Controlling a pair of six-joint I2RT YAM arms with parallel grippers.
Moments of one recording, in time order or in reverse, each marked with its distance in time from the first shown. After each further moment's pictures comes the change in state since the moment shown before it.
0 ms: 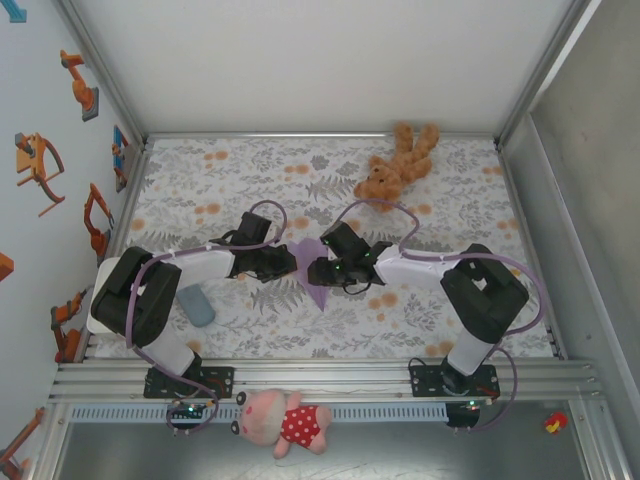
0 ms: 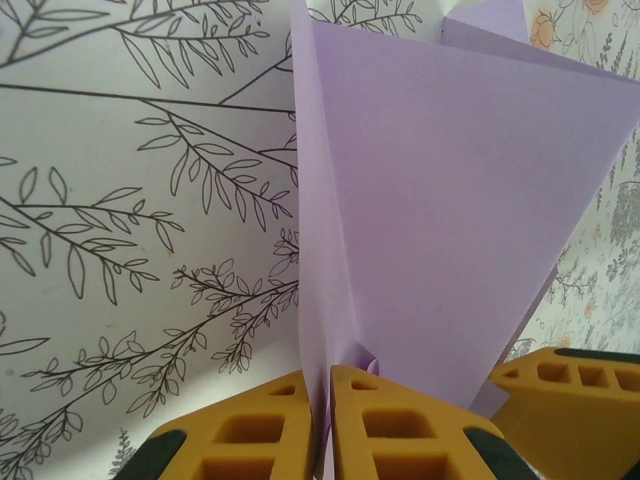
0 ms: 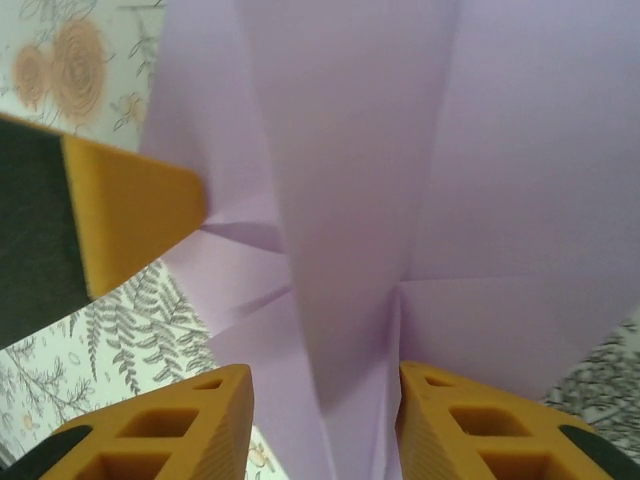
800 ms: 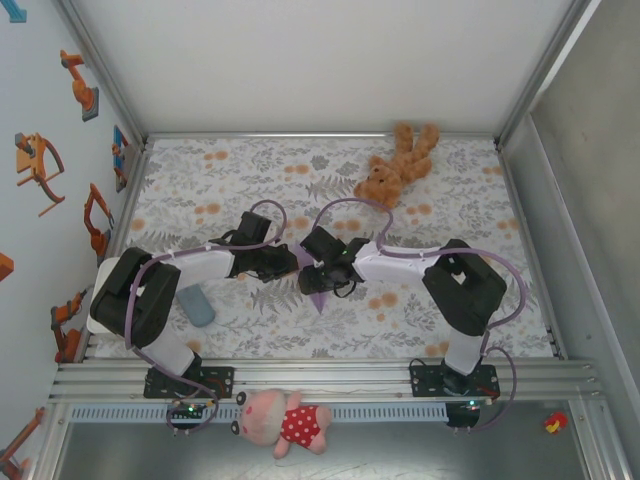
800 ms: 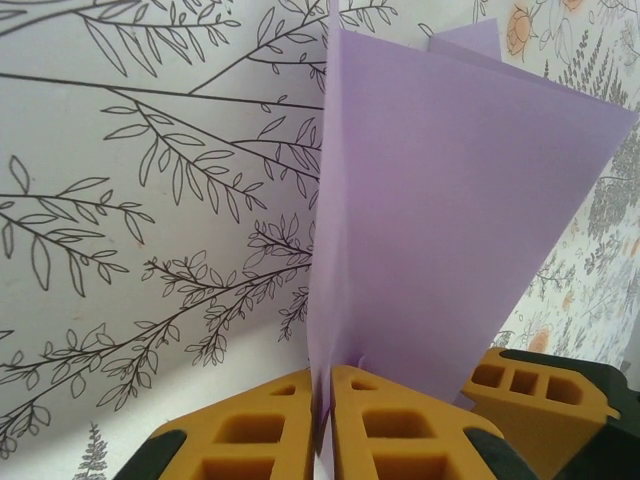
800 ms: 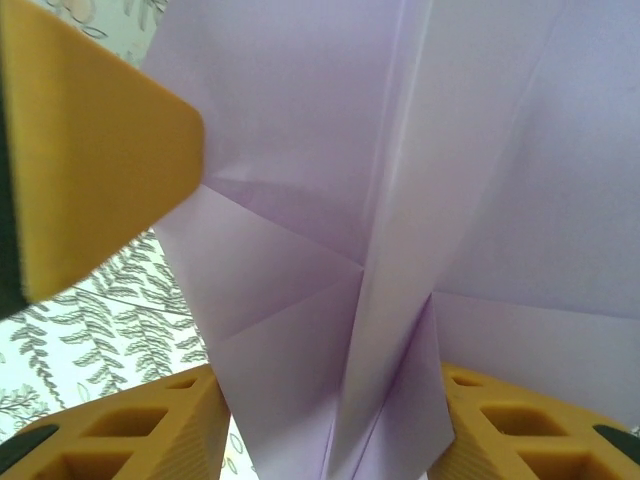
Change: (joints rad) left arm -0.001 -0.006 0.000 0.009 0.027 -0.019; right arm 0.082 0.110 0.160 -0.224 0.136 -0.123
